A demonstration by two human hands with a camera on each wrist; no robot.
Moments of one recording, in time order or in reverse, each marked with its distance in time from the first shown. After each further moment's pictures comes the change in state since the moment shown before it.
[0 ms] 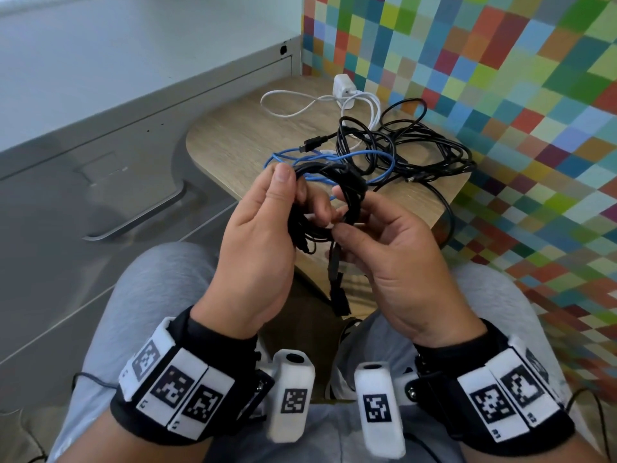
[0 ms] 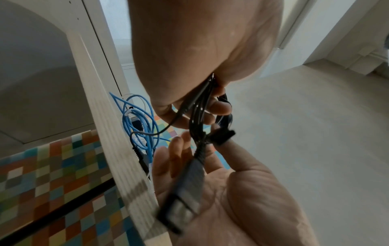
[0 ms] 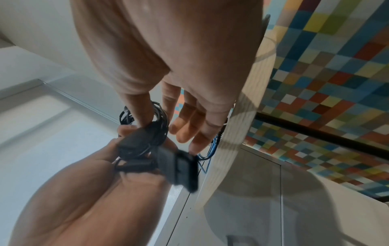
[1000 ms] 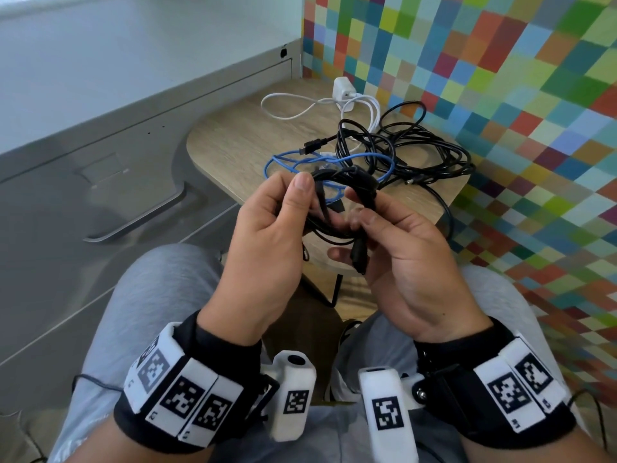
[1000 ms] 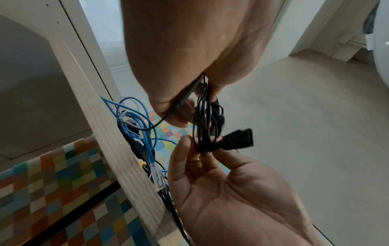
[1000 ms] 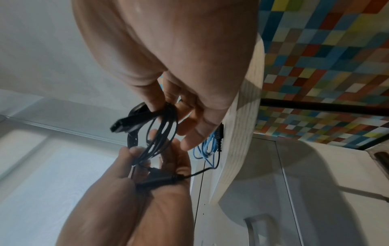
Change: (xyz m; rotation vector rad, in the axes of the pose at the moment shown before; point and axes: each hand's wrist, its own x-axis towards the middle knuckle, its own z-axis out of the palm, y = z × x) left_hand -0.001 -0.004 0.002 0.148 0.047 0.029; right_hand 0.000 -0.013 -0.001 0.300 0.010 0.133
